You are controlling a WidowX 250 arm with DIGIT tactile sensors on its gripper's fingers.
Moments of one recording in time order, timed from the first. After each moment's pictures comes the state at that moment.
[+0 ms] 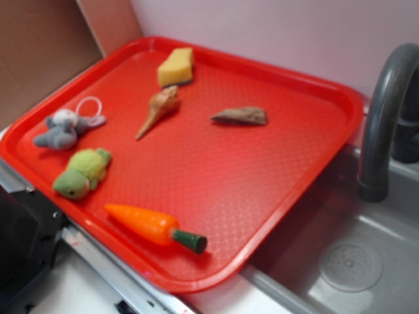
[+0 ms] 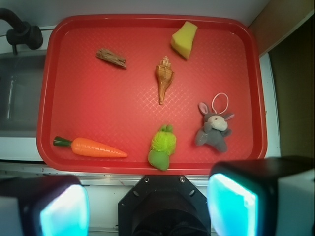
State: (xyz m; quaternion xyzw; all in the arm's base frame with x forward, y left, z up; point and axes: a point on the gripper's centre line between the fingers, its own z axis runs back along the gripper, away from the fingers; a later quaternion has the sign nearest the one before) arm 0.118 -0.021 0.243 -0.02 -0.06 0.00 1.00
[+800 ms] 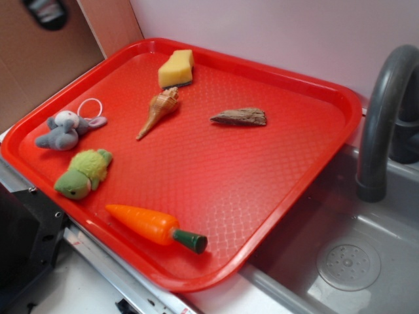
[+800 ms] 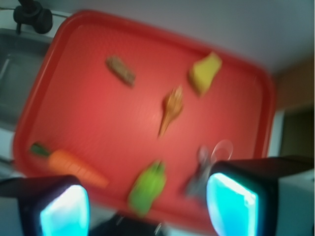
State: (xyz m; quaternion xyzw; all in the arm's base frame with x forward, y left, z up) arm 0.198 -0.038 0.213 0.05 -0.08 -0.20 0.98
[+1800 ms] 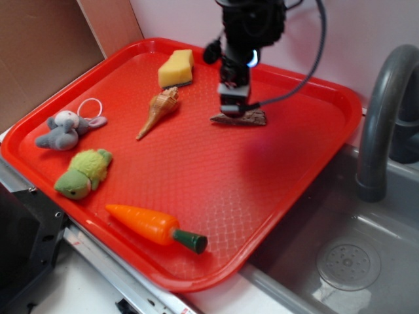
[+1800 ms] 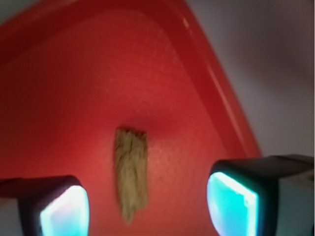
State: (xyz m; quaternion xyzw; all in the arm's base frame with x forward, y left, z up) arm 0.316 -0.083 0.053 0.08 0.04 -0.47 0.88
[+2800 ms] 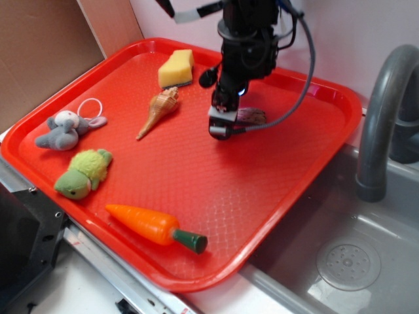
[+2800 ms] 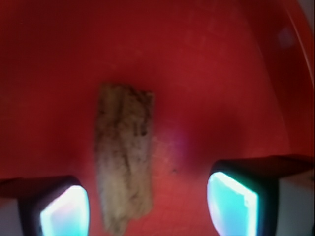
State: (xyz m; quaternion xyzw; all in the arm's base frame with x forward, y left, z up) arm 0.305 -0.069 0.019 0.09 0.09 -0.49 0.86
